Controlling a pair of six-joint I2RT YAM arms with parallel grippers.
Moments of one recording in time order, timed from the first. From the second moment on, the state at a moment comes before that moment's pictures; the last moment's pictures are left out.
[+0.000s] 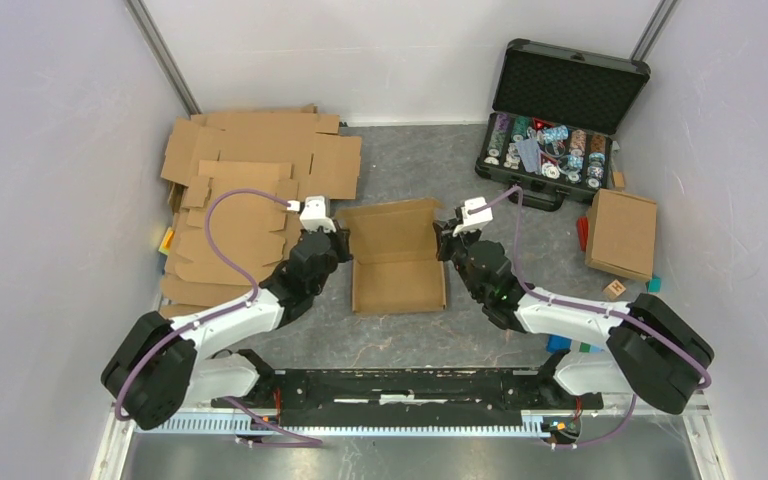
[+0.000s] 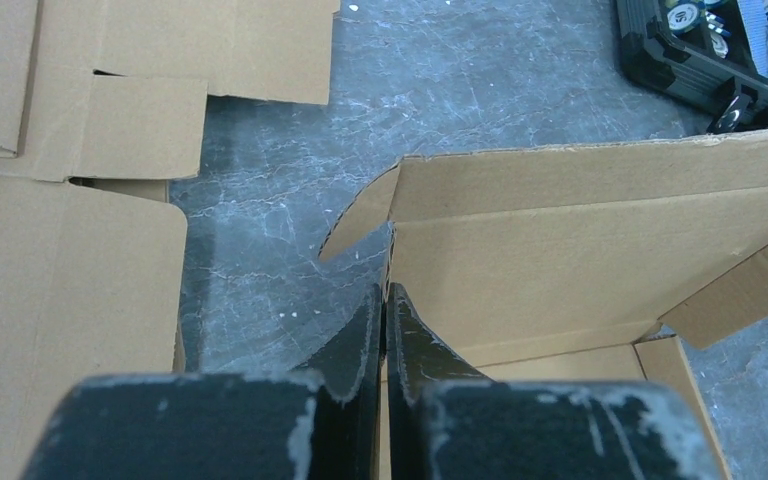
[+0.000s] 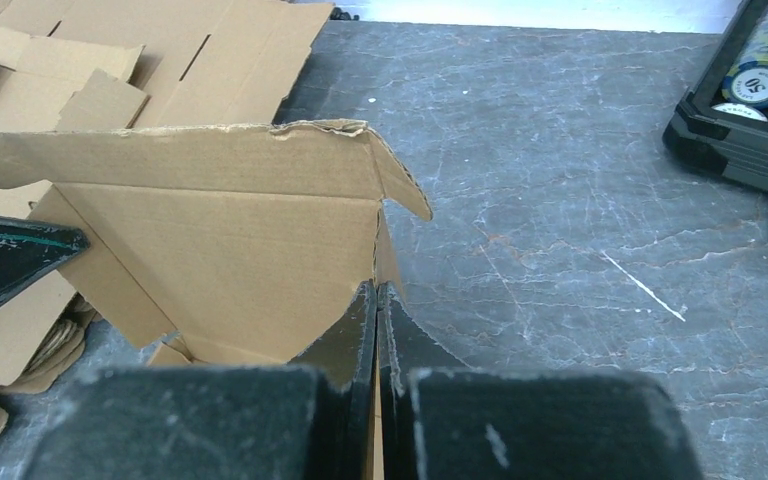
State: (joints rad) left arm -0.68 1.19 0.48 0.42 -0.43 -0.45; right arm 0.81 1.29 0.47 0.75 0.45 0.19
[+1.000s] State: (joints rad) left arm -0.77 1.09 0.30 0.52 -0.44 -0.49; right arm 0.91 1.18 0.32 0.69 0.54 0.22
